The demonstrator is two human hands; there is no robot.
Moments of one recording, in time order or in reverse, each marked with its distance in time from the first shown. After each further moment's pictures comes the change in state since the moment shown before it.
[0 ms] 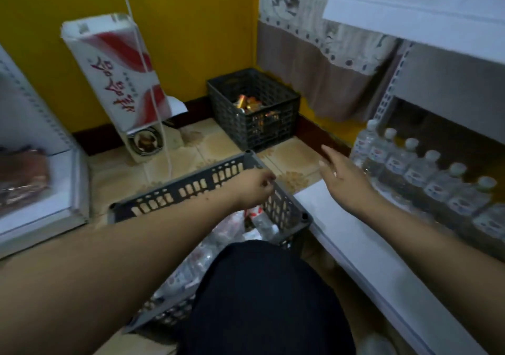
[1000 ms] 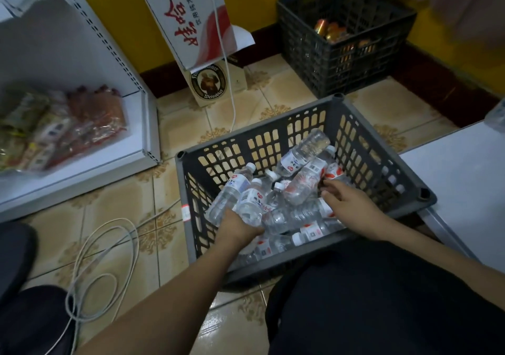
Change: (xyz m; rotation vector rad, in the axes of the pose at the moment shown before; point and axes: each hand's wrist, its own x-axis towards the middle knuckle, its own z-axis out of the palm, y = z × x) left_hand -0.102 -0.211 0.139 -0.543 0.110 -1.033; right_hand 0.015 0.006 0.228 0.188 -0.494 0.187
